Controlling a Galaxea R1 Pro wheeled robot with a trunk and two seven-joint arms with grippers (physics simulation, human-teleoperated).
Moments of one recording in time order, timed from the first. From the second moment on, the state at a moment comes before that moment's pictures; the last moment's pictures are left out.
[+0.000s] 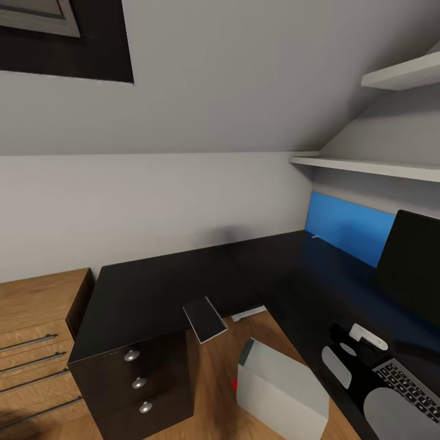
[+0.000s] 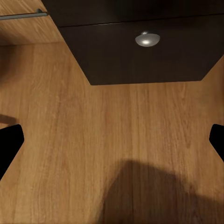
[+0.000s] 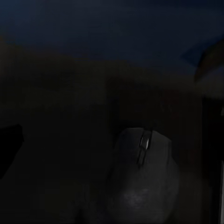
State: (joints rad) left arm -0.06 -0.04 -0.02 -0.64 0.19 -0.04 0.35; right arm -0.64 -0.19 0.24 -0.49 -0.70 -0.20 -0.66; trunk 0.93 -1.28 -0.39
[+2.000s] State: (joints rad) left arm -0.06 -0.04 -0.02 -0.55 0.19 -0.04 0.35; right arm -0.56 0.11 0.54 -0.04 -0.56 -0.49 -0.54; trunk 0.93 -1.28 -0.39
